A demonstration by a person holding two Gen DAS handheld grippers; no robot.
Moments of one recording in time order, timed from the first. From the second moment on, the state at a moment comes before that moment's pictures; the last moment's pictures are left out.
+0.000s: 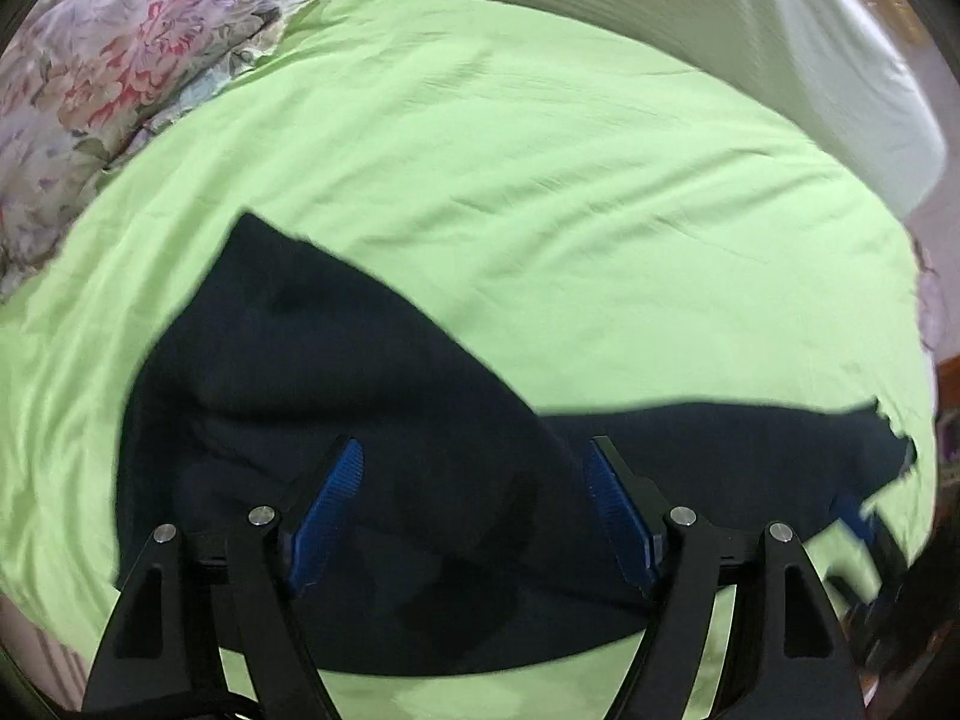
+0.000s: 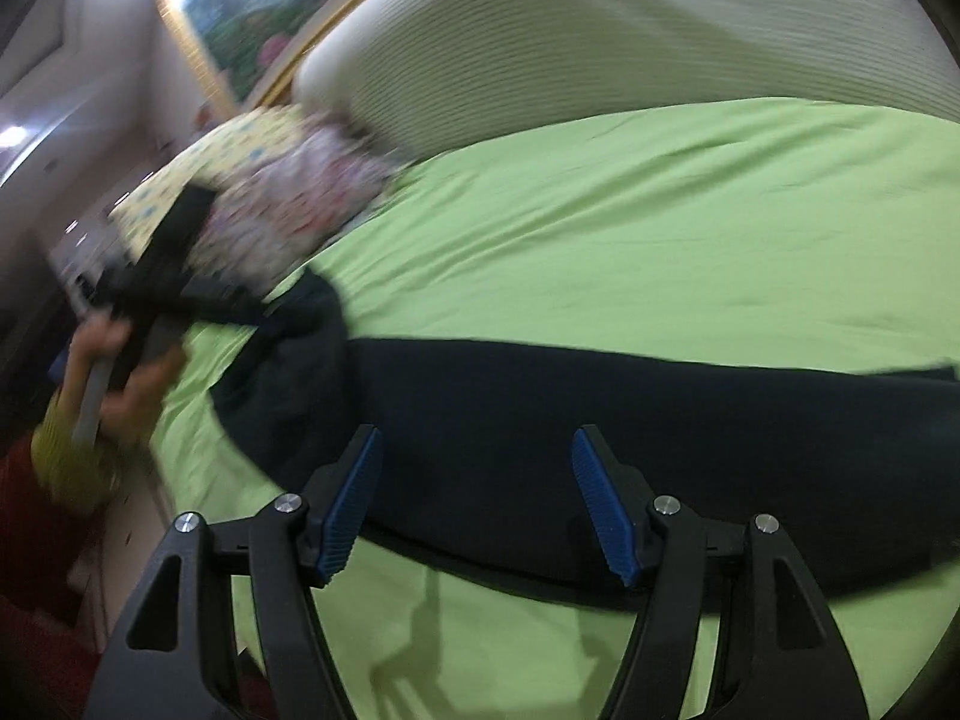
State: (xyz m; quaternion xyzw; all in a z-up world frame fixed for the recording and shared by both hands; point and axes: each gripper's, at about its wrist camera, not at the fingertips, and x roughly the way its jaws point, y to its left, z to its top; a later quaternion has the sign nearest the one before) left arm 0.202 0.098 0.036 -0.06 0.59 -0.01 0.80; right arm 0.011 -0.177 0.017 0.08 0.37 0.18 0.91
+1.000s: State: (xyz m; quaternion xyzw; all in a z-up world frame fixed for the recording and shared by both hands) left arm 0.139 0.193 0.040 -0.17 0.49 0.02 0.86; right arm 0.041 -0.055 -0.010 -0.05 0.42 0.27 0.86
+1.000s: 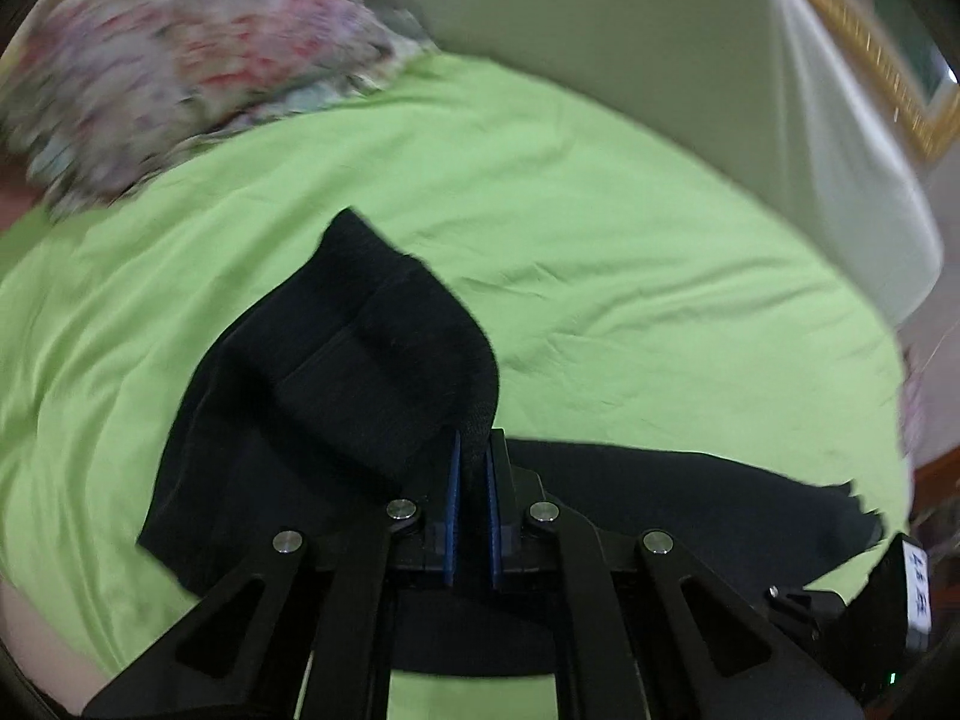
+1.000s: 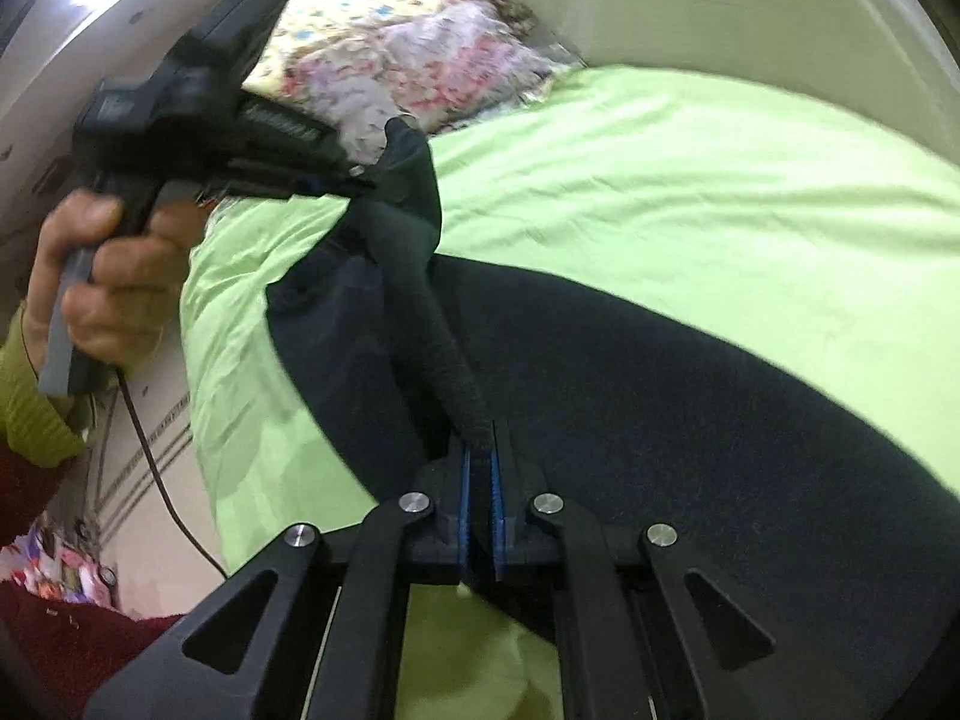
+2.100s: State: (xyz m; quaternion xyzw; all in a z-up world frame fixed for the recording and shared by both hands) left arm 0.006 0.260 -0.015 -0.28 0.46 0.06 0.84; right arm 0.015 -0.028 -0.020 -0.12 0.47 0.29 0.82
